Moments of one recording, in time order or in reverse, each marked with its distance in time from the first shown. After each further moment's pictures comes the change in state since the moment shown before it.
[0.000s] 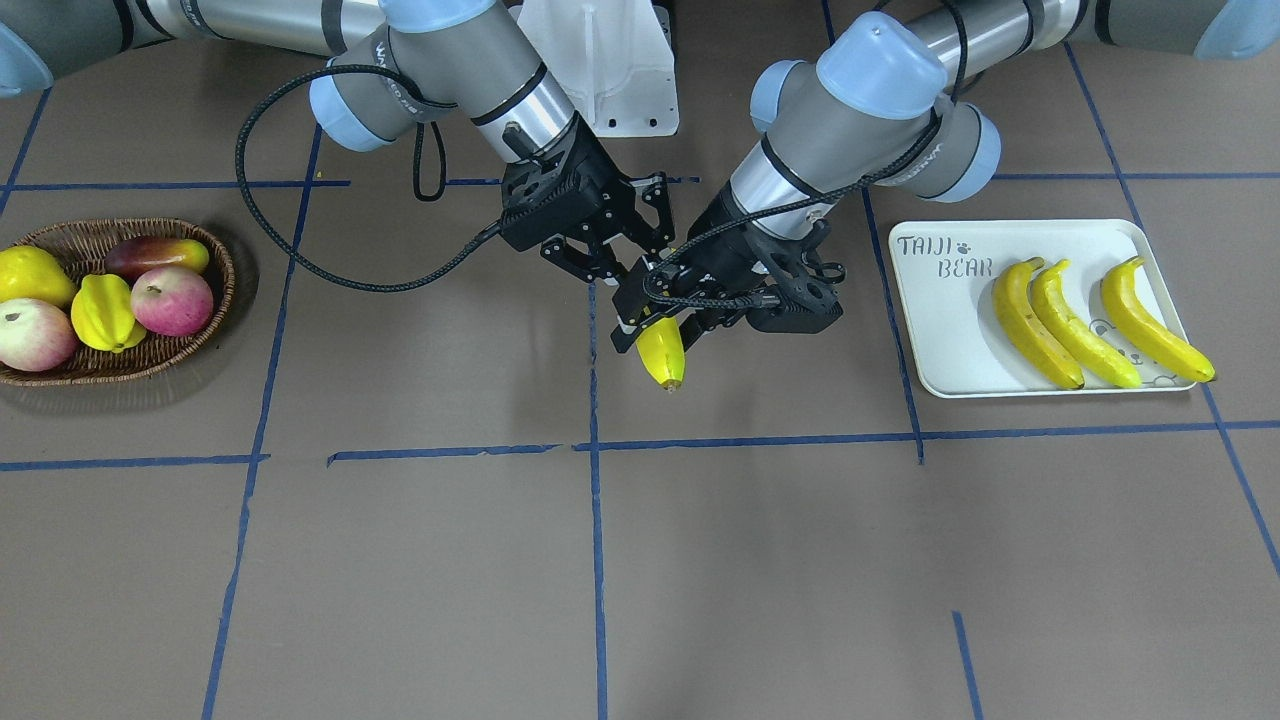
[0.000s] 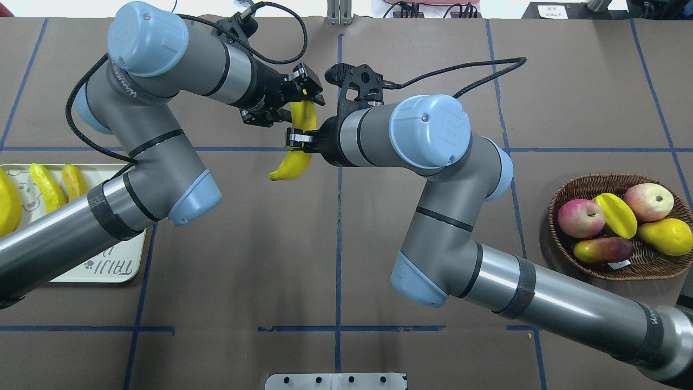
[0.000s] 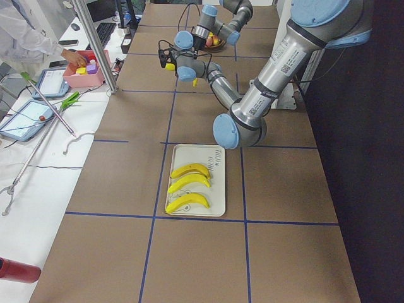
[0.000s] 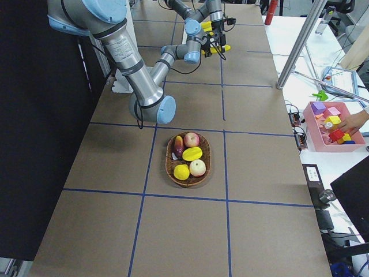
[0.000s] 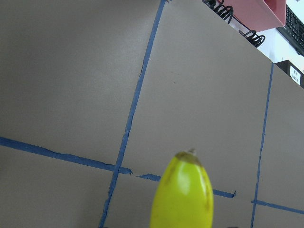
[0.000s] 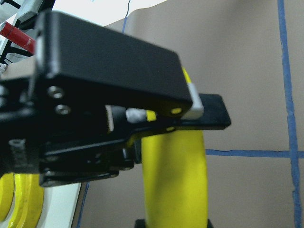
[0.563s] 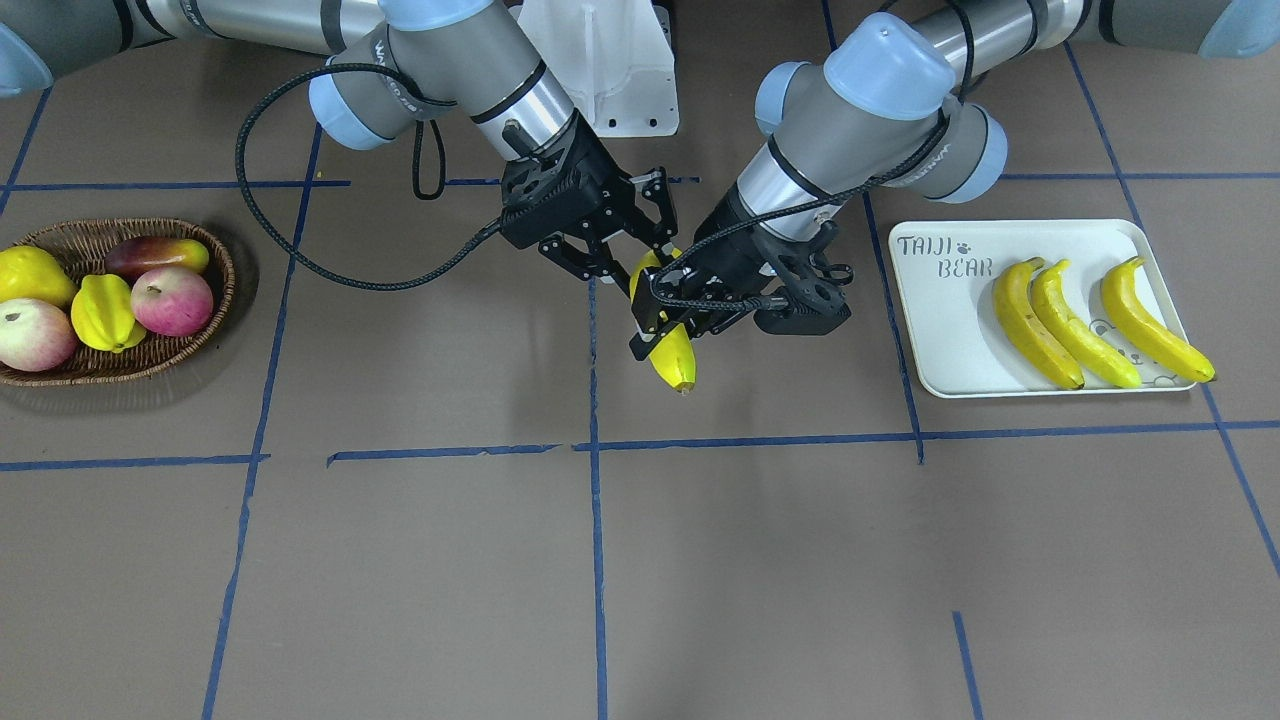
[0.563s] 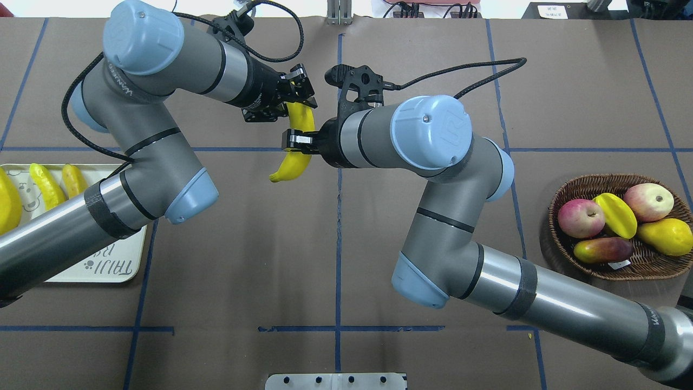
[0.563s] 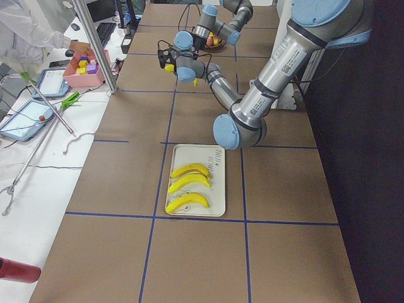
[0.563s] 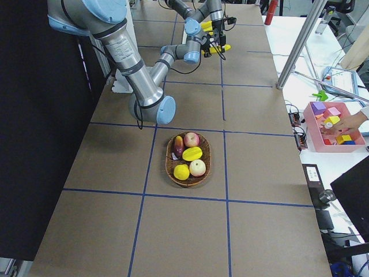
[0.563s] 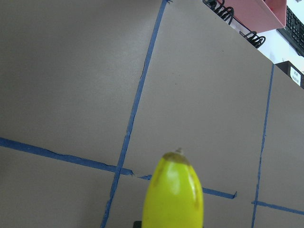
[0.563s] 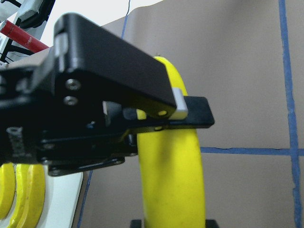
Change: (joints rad) left arm -0.008 0.007 -0.002 -0.002 0.000 0.002; right arm 0.003 -0.008 0.017 -0.001 0.014 -0.004
